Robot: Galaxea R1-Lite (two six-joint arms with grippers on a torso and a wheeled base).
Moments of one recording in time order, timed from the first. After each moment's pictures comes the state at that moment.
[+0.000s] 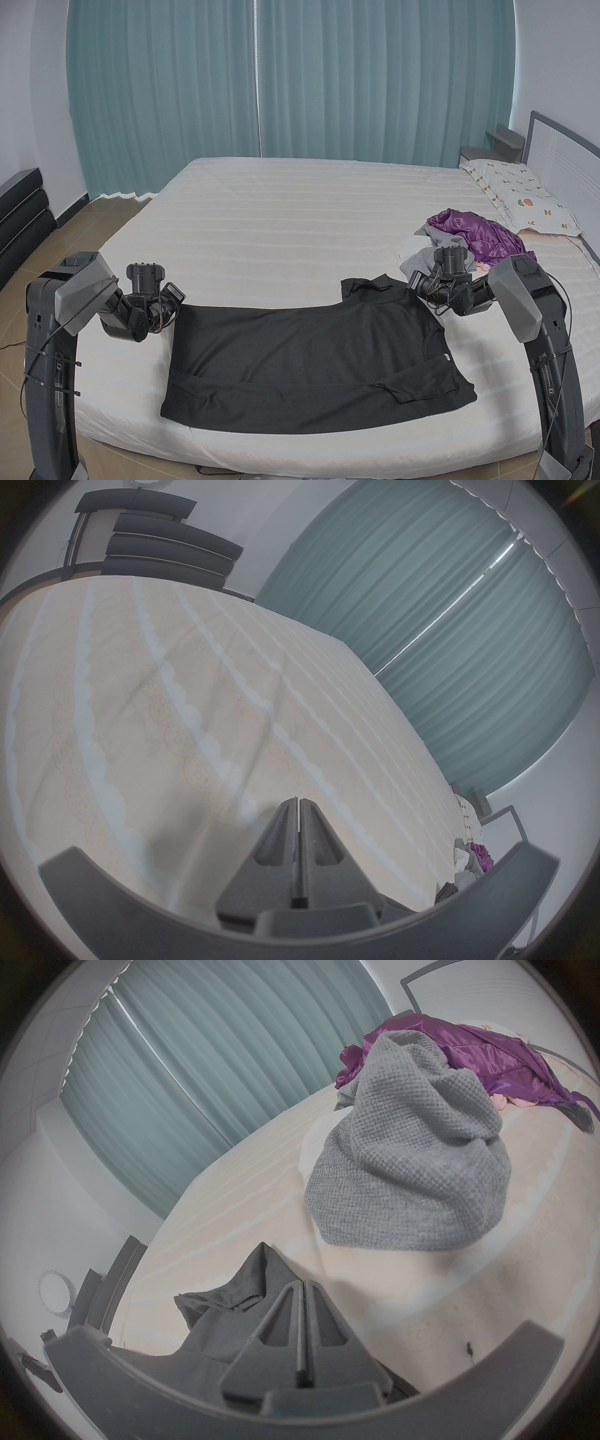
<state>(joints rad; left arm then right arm) 0.00 2.55 -1.28 -0.72 0.06 -0.86 0.11 2.78 -1.81 -0.42 0.10 0.56</state>
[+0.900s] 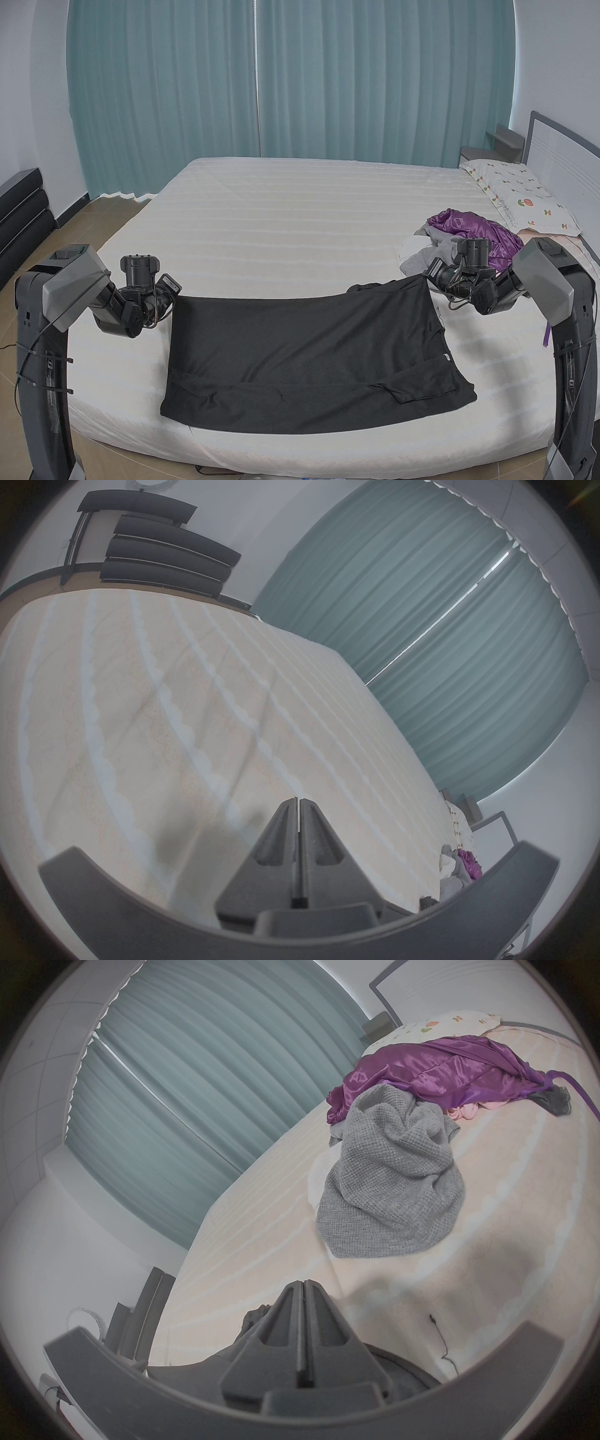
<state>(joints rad) 0.00 2.48 -1.23 -0.74 0.06 -0.87 0.06 2.57 -1.48 -0.64 0.16 0.70</state>
